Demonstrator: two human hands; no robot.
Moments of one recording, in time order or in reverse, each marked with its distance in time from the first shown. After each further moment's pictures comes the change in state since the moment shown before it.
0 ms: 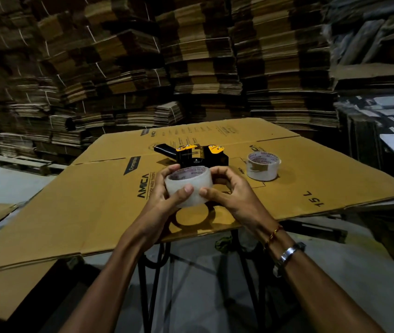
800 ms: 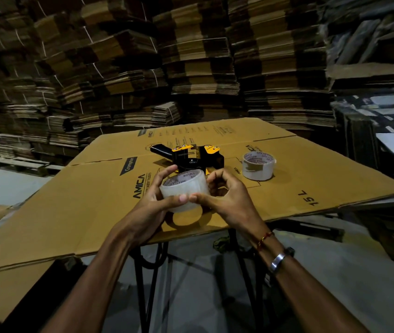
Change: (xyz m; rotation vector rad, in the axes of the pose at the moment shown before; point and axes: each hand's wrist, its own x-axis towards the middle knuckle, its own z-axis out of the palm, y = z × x) left_hand 0.003 0.004 -0.007 -0.084 -0.080 -0.118; right_hand -0.012 -0.004 0.008 -0.181 0.123 -0.103
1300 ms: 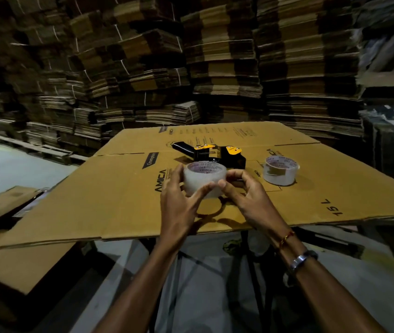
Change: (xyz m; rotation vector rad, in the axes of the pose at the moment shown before) left_hand 0.001 -0.024 0.023 0.679 0.630 0.348; right_hand 0.012 0.010 -0.002 0.000 -0.115 0.080
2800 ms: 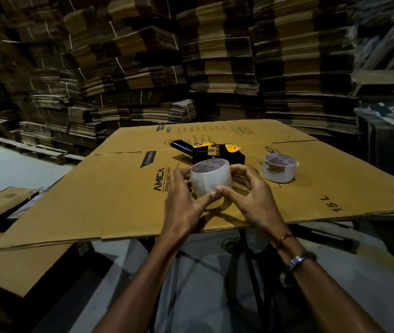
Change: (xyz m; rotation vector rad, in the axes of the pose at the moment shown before) left_hand 0.004 -0.005 0.005 0.079 -0.102 0.004; right_hand -0.005 0.000 0.003 -0.116 0.139 -0.062
